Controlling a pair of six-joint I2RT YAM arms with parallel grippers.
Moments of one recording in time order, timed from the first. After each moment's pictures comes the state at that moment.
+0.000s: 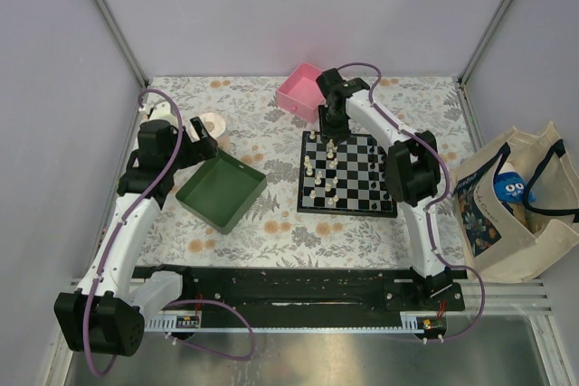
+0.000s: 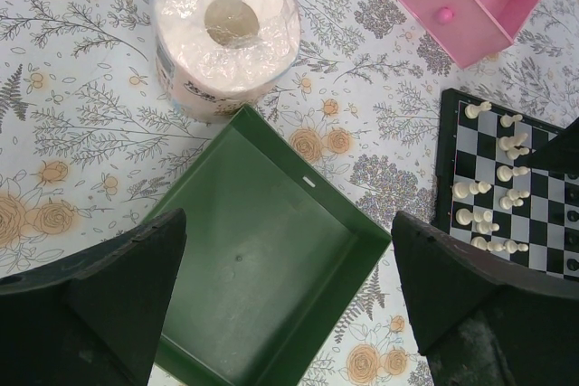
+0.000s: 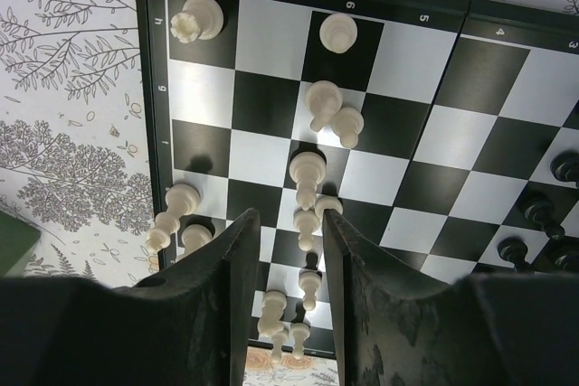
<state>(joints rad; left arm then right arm) -0.08 1.01 0.91 -0.42 0.03 -0.39 0.46 2.27 2.08 -1.04 0.04 0.39</state>
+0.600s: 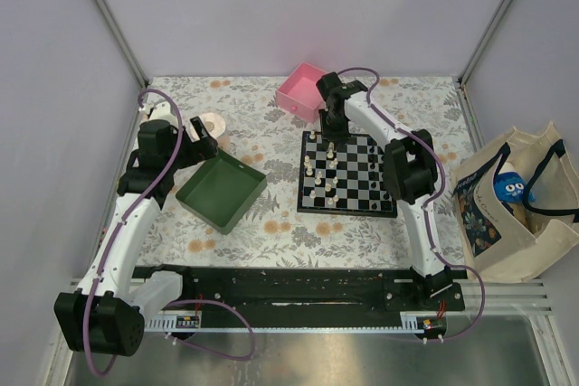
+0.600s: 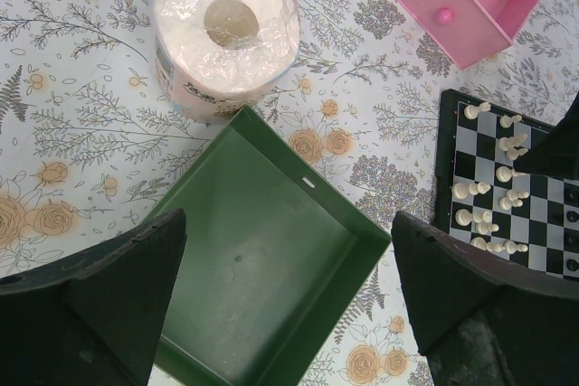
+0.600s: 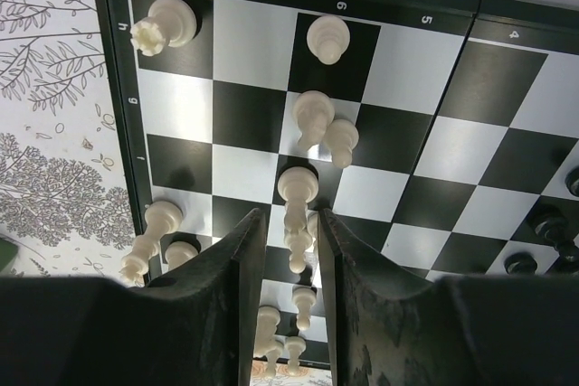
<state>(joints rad) -0.08 1.01 0.91 -0.42 0.03 -0.39 0.45 2.30 2.08 -1.04 0.03 0.39</state>
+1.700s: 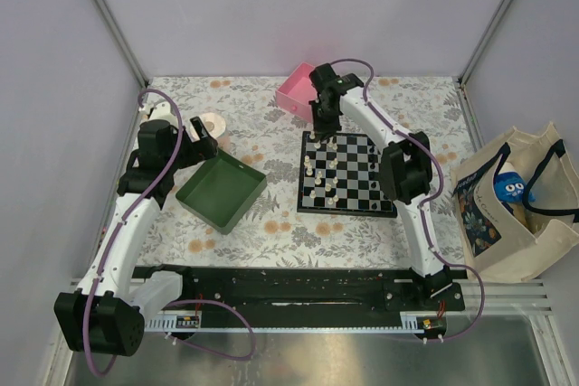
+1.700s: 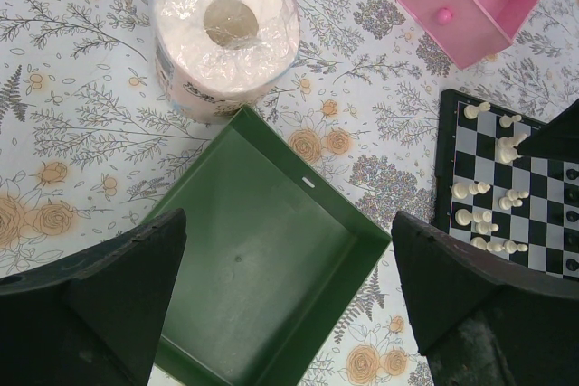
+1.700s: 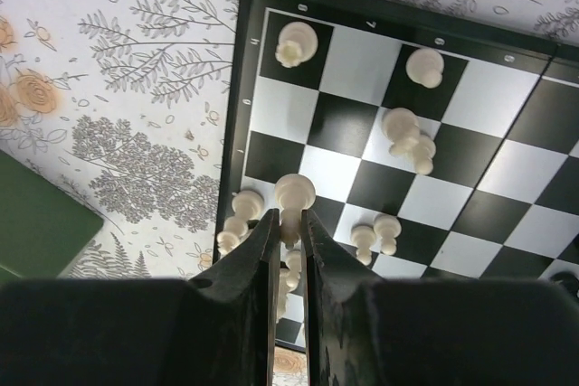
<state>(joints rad) -0.08 1.01 0.91 -0.42 0.03 -0.39 0.48 2.33 2.21 -1.07 -0.04 0.39</state>
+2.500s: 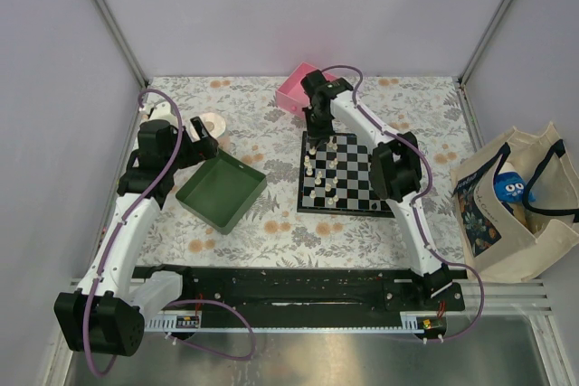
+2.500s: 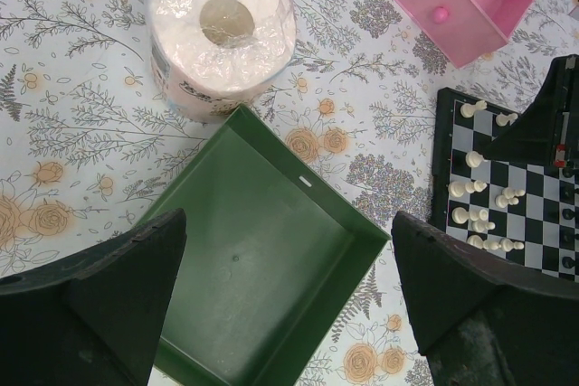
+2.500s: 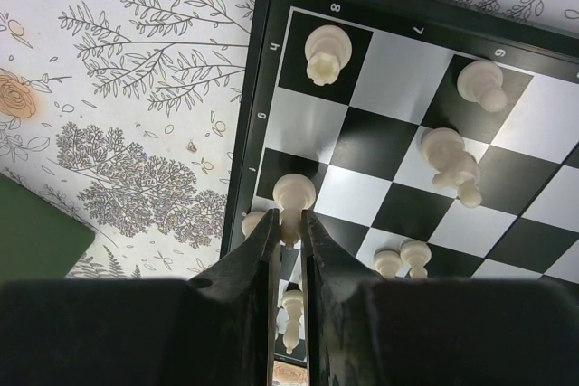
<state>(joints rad) -0.08 1.01 0.91 -0.42 0.04 -0.40 0.51 2.43 2.30 -1.10 -0.05 0.39</state>
